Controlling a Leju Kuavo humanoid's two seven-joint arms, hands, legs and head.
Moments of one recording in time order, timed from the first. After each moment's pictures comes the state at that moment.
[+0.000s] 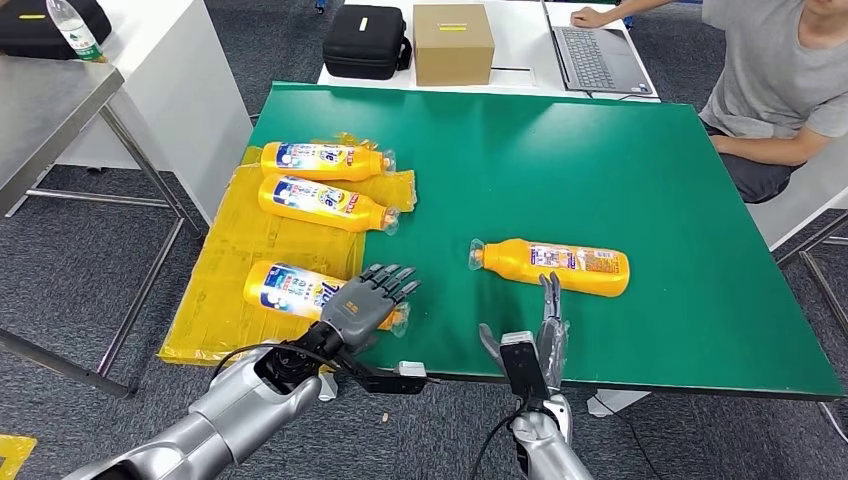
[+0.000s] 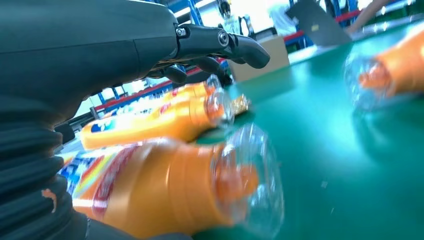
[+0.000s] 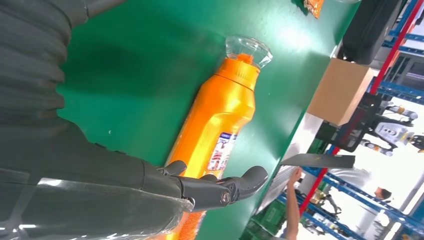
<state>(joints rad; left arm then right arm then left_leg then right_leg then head) -0.53 -0.03 -0.80 -0.92 -1.44 0.30 -0.05 -0.23 0.13 0.36 -0.79 0.14 -0.70 -0.70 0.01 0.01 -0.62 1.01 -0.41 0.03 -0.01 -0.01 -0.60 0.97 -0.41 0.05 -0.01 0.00</state>
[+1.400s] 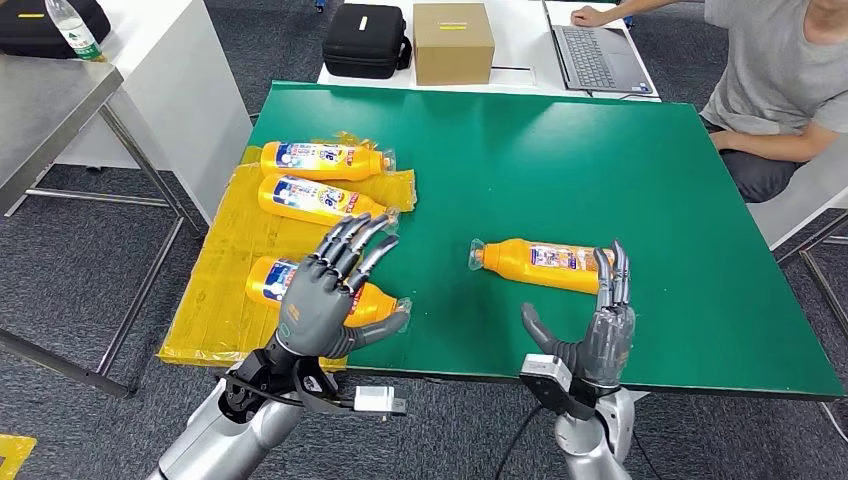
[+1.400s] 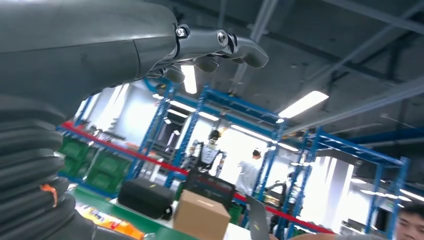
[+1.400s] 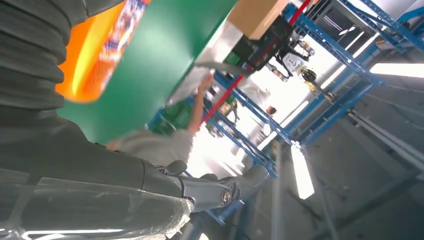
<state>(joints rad) -0.28 -0.02 -0.54 -1.45 -1.26 0.70 -0.40 -0.05 0.11 0.11 -1.34 0.67 -0.70 -0.70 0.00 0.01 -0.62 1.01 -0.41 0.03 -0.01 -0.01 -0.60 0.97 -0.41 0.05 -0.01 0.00</state>
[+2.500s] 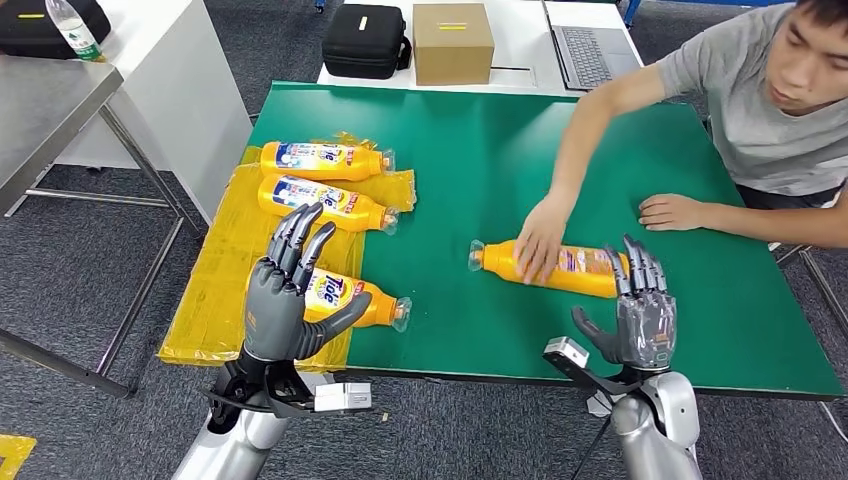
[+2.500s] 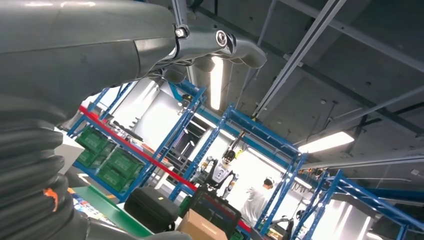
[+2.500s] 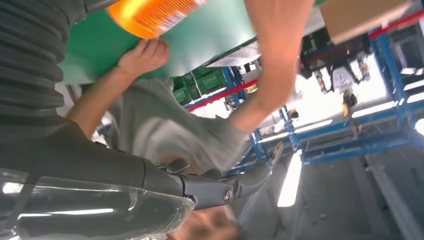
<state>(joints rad) -0.14 -0.17 -0.28 -1.52 -1.18 0.70 -0.67 -0.17 -0.04 -0.09 -1.11 0.99 -0.70 -0.64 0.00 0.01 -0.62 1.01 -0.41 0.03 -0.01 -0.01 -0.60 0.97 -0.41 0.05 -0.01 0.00</state>
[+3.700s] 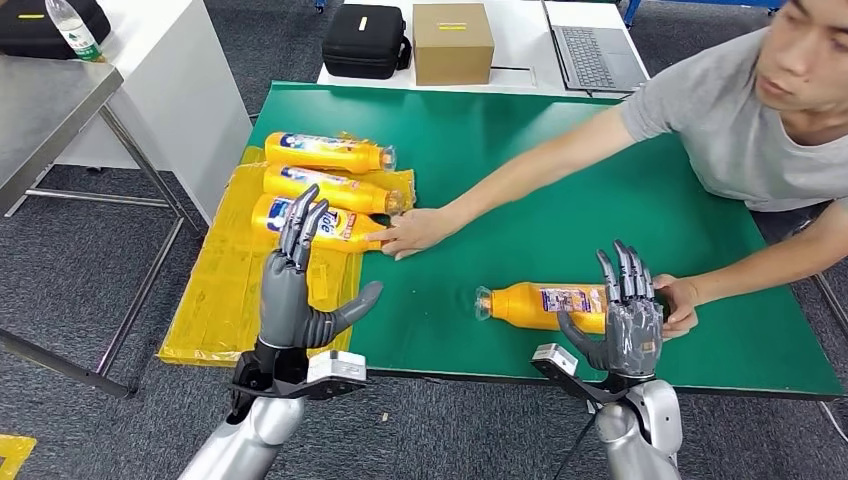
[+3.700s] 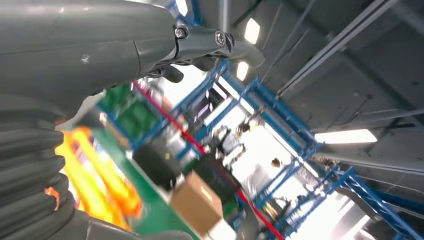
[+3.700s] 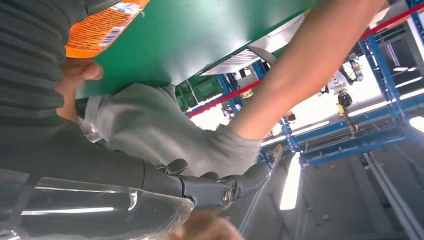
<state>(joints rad) -0.21 -0.14 -0.43 -1.46 -0.93 0.70 -0.54 -0.13 0.03 -0.09 -1.15 1.03 -0.70 -0.65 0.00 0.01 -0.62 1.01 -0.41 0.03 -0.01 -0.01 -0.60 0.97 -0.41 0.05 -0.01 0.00</state>
